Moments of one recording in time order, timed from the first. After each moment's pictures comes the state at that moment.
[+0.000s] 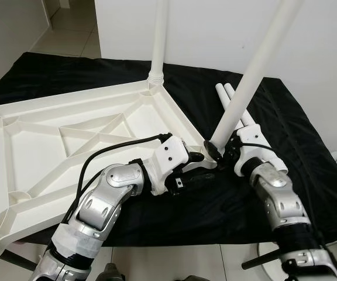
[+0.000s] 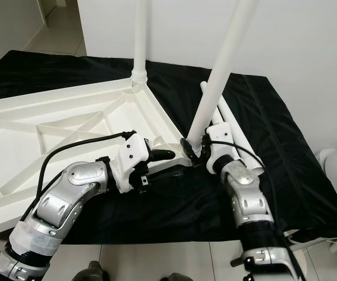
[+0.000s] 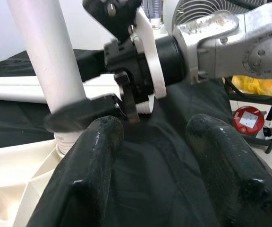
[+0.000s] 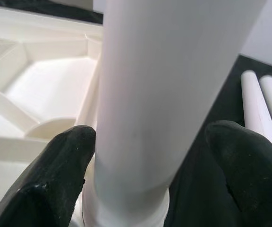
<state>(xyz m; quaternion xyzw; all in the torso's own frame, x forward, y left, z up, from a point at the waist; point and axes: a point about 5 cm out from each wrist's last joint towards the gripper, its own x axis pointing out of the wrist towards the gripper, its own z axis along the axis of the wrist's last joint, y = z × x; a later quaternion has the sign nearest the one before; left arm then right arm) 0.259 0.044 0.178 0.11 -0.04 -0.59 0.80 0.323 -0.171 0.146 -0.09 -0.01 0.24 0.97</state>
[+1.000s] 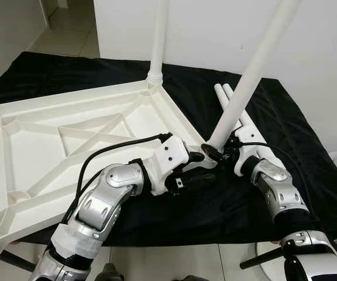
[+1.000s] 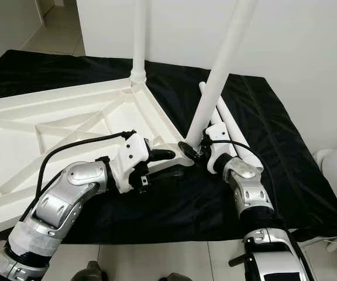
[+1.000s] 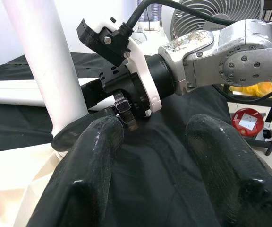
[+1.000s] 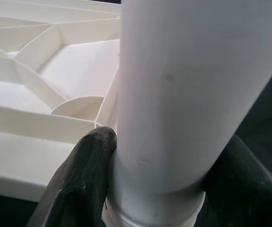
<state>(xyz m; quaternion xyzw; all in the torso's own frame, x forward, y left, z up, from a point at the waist) 0.258 0.043 0.180 0.11 -0.04 -0.59 0.80 0.333 -0.172 0.124 -0.06 0.03 0.30 0.95</state>
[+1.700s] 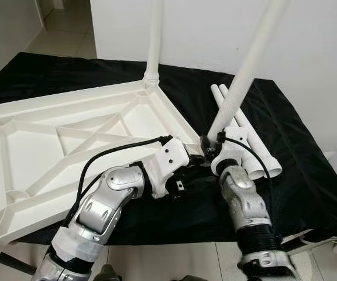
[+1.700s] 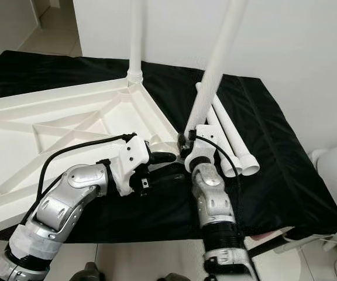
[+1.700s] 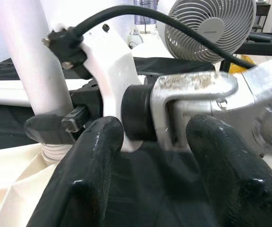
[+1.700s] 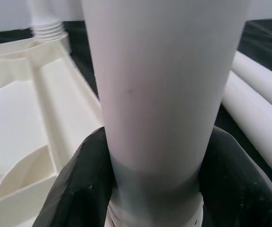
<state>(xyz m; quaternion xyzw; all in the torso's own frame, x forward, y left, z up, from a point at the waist) 0.254 0.042 0.177 0.10 -0.04 -0.59 0.80 0.319 -0.118 0.127 0.08 0.02 -0.03 1.00</state>
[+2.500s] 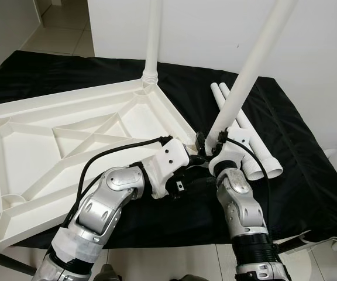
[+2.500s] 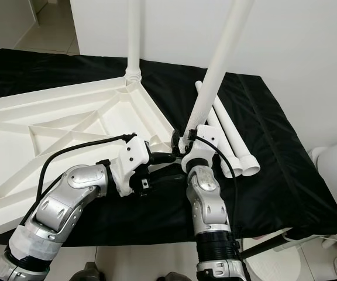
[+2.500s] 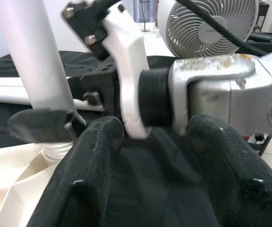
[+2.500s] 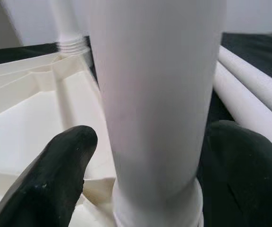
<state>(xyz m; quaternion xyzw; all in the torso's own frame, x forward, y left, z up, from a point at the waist) 0.253 0.043 0.177 0.10 -0.03 -0.59 0.80 0.309 -0.134 0.138 0.07 -0.01 0.05 1.00</state>
